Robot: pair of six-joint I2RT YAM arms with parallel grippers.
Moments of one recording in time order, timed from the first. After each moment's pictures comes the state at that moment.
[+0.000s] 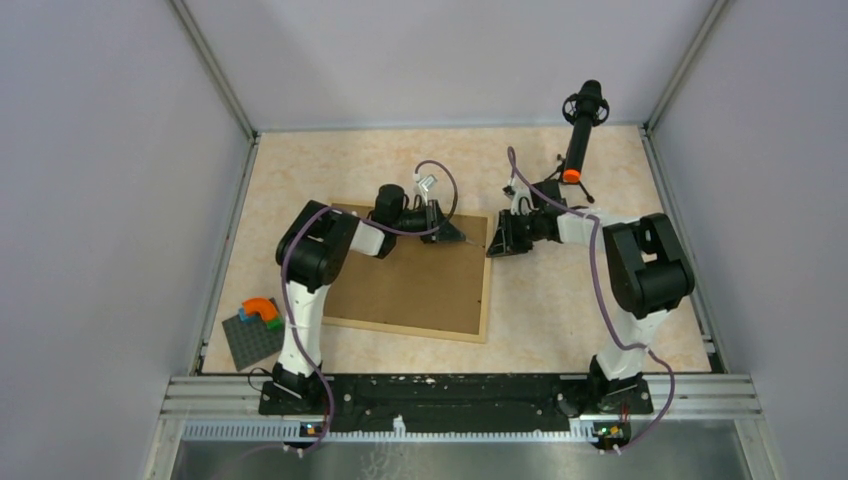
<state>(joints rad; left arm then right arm) -0.42 2.19 1.08 0.76 0.91 -0.75 0.28 1.82 0.99 -0.16 -0.58 0.22</state>
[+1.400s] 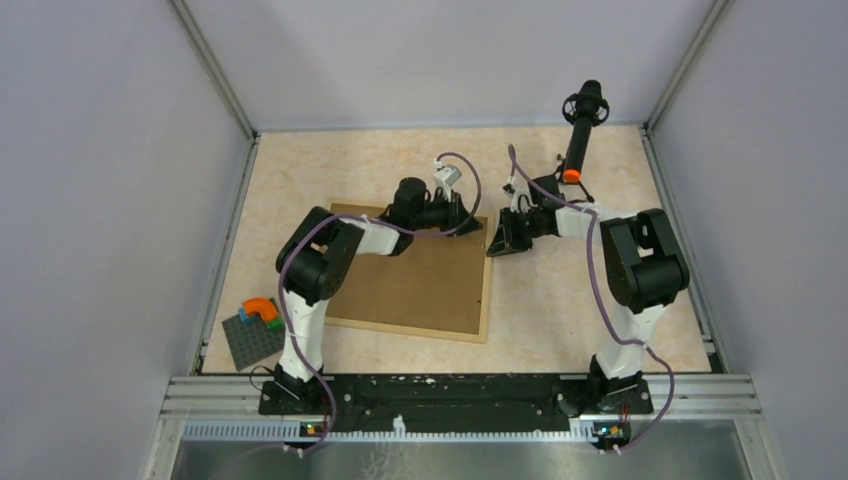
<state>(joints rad) -0.55 2.10 1.14 0.68 0.68 -0.45 0.28 1.87 1.06 -0.24 -0.60 0.25</state>
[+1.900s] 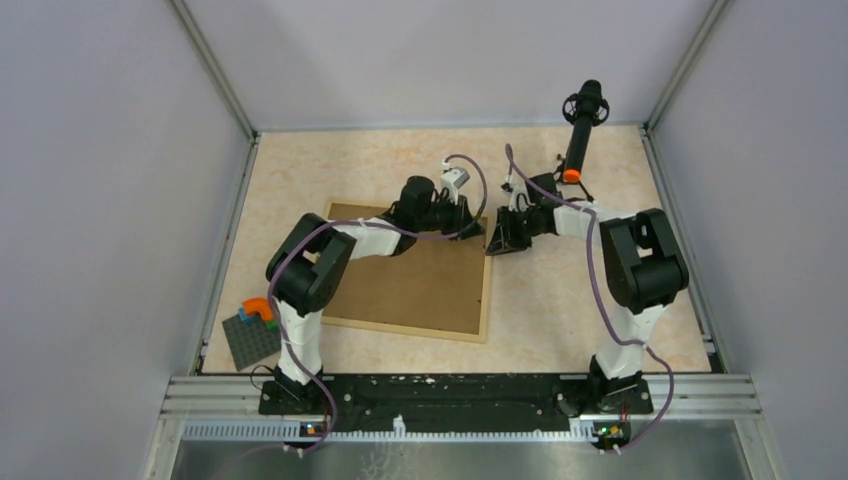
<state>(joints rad) -0.60 2.01 1.15 0.49 0.59 -0.35 0.29 1.87 1.07 -0.27 -0.57 0.24</state>
